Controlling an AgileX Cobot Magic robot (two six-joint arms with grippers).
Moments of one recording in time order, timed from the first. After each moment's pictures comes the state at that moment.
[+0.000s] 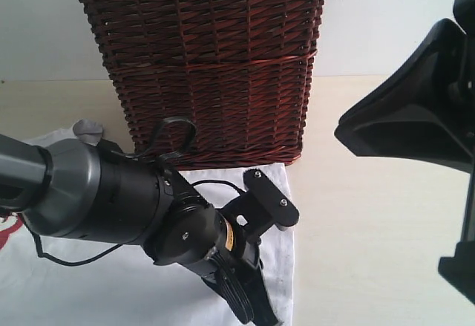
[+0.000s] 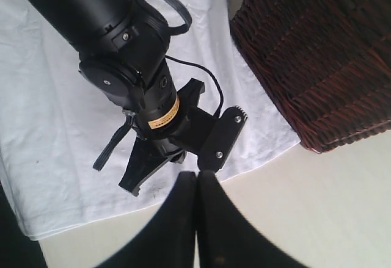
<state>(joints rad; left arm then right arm) -0.97 1.96 -1.01 -0.05 0.29 0.14 0.97 0.99 -1.13 -0.22 1.07 0.00</state>
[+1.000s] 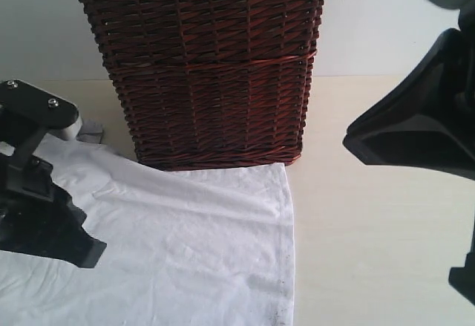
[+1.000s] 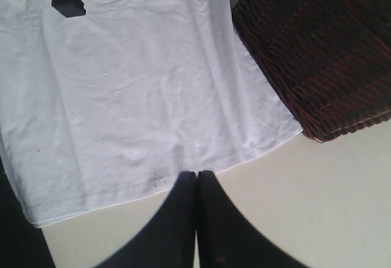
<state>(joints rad) -0.74 1.20 -0.69 0.26 0.66 -0.34 0.97 0.99 -1.13 -0.22 1.11 0.00</state>
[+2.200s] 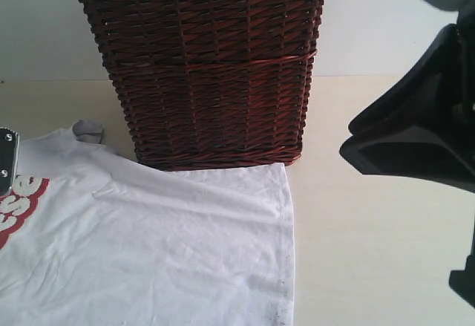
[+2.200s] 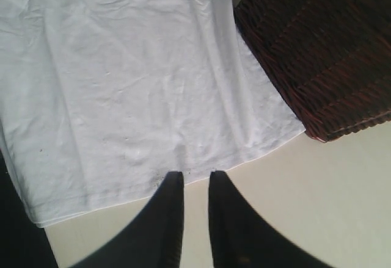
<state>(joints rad) -0.17 1.52 -0.81 0.36 0.84 0.98 0.97 0.99 -1.13 -0.21 1.11 0.00</state>
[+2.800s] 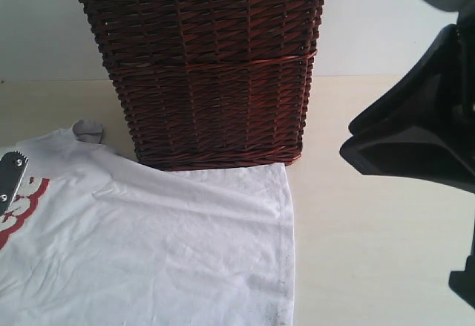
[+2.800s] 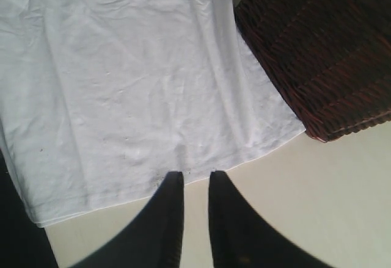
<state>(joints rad) -0.17 1.64 -0.81 0.59 0.77 1.00 0.97 0.99 -1.13 -0.21 1.11 0.00</state>
